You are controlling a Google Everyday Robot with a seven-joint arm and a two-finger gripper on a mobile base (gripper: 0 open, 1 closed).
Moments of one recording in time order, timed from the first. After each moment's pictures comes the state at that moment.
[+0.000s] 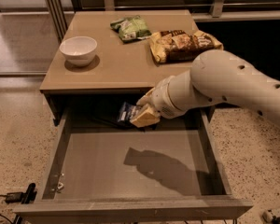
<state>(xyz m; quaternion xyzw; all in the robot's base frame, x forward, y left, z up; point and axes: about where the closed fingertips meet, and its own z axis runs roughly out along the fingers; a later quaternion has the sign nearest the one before) 0.529 -0.015 0.800 -0.56 0.74 0.13 0.35</state>
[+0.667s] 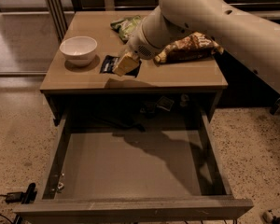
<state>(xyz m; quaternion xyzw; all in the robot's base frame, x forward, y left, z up) 0.644 0.038 0.894 -0.59 0.71 0.10 0.36</state>
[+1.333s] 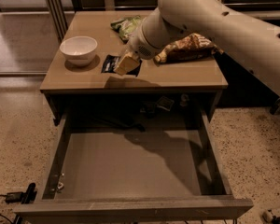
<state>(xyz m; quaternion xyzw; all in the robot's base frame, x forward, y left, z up) 0.655 0.033 0.888 -0.59 0.71 0.09 0.37</state>
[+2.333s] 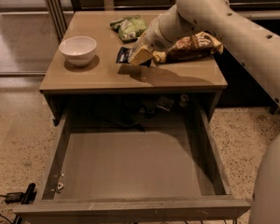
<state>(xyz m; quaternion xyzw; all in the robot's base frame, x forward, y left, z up) 0.727 -0.007 0.872 -0.59 0.70 0.09 0.39</state>
